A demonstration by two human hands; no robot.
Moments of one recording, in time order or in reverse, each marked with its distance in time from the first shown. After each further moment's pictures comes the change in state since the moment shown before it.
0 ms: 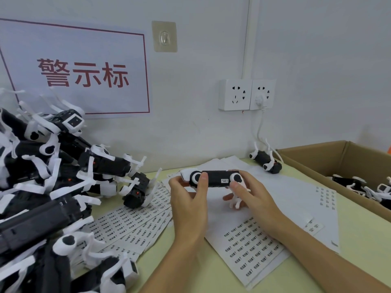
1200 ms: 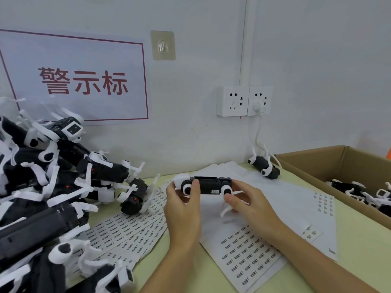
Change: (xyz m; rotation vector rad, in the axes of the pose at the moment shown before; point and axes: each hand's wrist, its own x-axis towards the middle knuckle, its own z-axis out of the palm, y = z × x) left_hand 0.004 -0.008 -0.003 0.015 0.079 -0.028; right_hand 0.004 0.006 -0.004 -0.112 -0.002 -0.022
